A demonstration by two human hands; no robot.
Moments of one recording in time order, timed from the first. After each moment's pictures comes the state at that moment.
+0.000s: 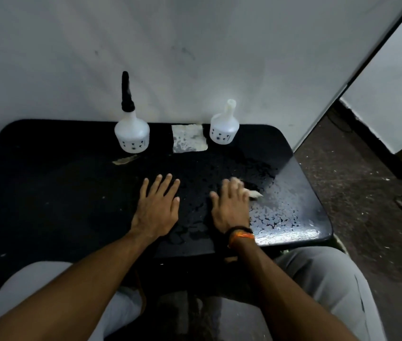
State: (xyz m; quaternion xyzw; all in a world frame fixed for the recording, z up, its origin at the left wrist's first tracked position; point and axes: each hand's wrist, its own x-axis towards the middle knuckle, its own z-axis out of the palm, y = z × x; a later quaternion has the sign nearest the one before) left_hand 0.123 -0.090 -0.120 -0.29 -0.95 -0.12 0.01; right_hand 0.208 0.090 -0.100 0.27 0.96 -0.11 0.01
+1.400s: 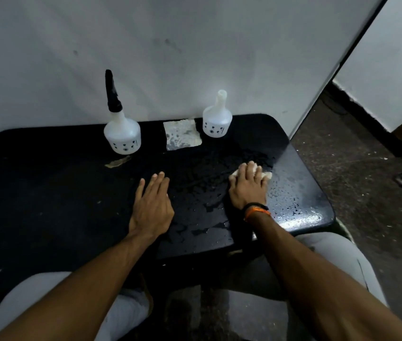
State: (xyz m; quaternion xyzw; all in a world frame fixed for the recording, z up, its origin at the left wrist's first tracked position) left_hand 0.120 -0.092 -0.124 -0.29 -0.94 -0.15 0.05; right_hand 0.196 0.146 -0.104 0.33 0.93 -0.12 0.02
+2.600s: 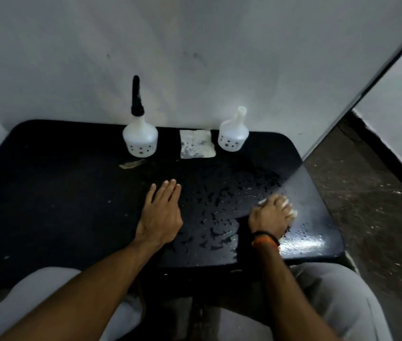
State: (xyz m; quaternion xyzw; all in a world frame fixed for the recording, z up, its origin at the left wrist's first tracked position) left_hand 0.121 -0.090 -0.121 -0.28 -0.95 -0.11 0.04; right_hand 0.219 0.138 -0.086 0.47 0.87 -0.10 0.00
